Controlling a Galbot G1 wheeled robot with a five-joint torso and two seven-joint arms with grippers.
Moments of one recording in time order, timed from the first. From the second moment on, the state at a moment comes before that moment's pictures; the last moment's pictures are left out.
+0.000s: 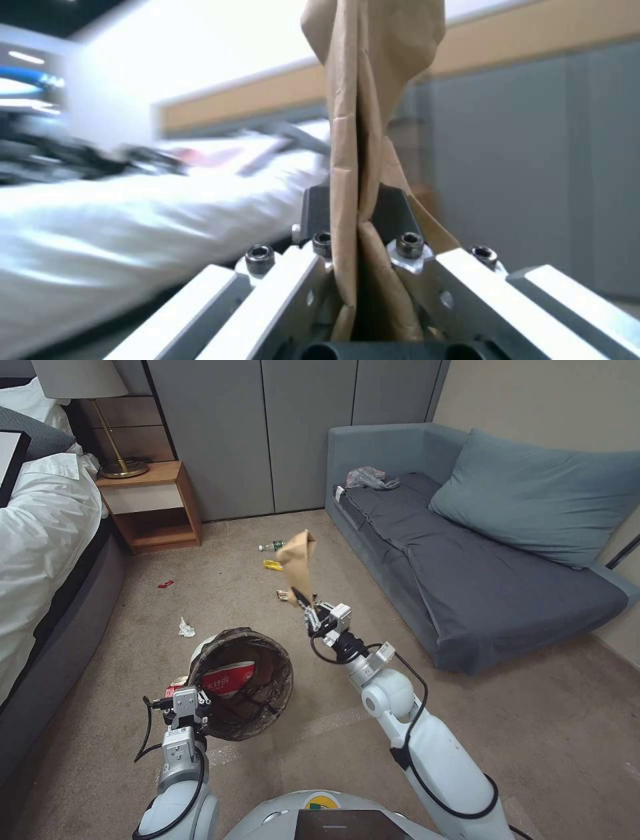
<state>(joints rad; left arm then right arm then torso) 1.80 -1.53 -0.51 -2.27 0.05 0.26 -0.37 -1.06 1.25 0.03 1.93 0.48 0.19 -0.35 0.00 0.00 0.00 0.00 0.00</state>
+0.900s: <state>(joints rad) 1.80 -1.53 -0.50 -2.28 0.05 0.27 -0.37 -1.14 1.24 -0.16 1.79 0.36 0.24 -0.39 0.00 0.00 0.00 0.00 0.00</state>
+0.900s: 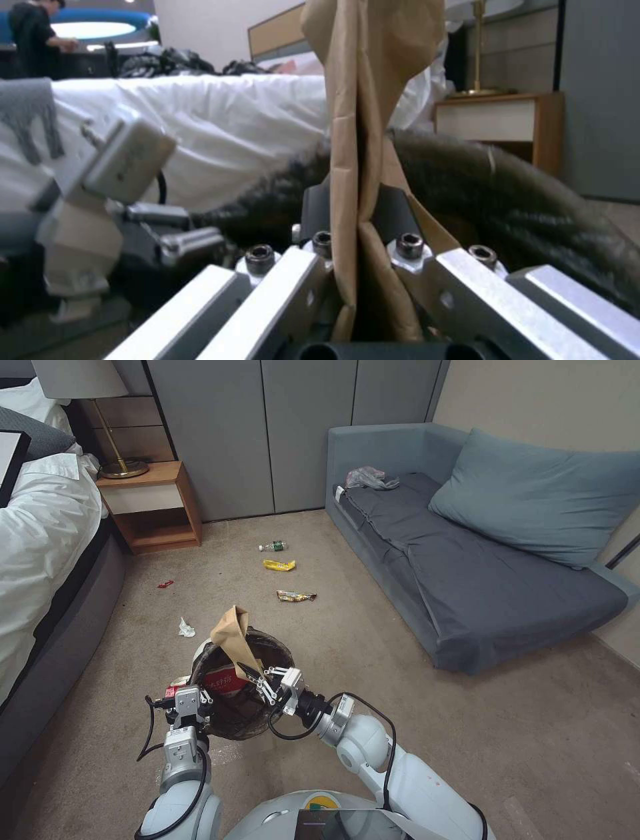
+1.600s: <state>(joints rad) 1.79 -1.54 -0.50 -2.28 0.05 0.27 -0.37 -1.17 1.24 -0.14 1.77 0.29 0.25 -0.40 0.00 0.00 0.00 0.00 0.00</state>
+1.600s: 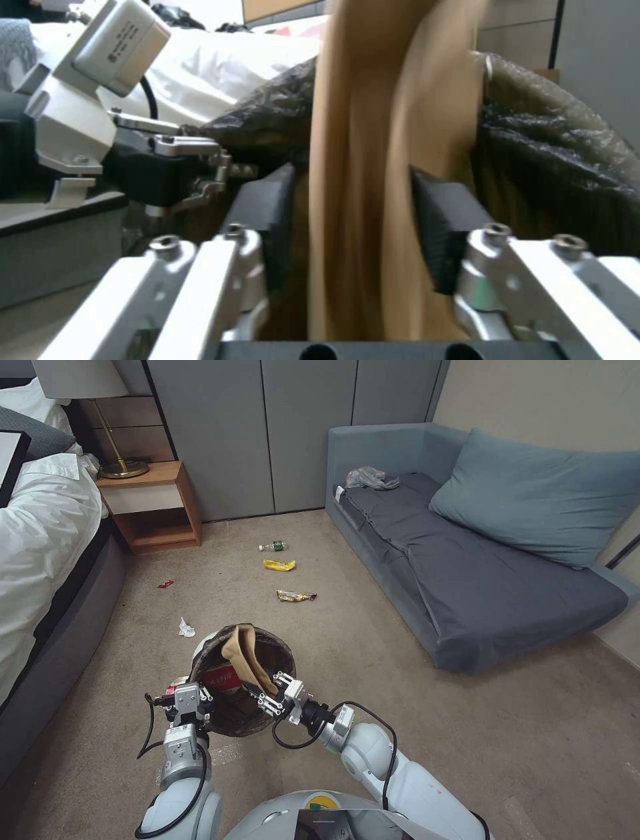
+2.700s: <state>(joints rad) 1.78 -1.48 -0.52 -2.27 0.01 0.27 -0.37 -1.54 1.32 0.26 2.27 0.13 0.10 -0.02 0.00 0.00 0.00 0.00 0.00</state>
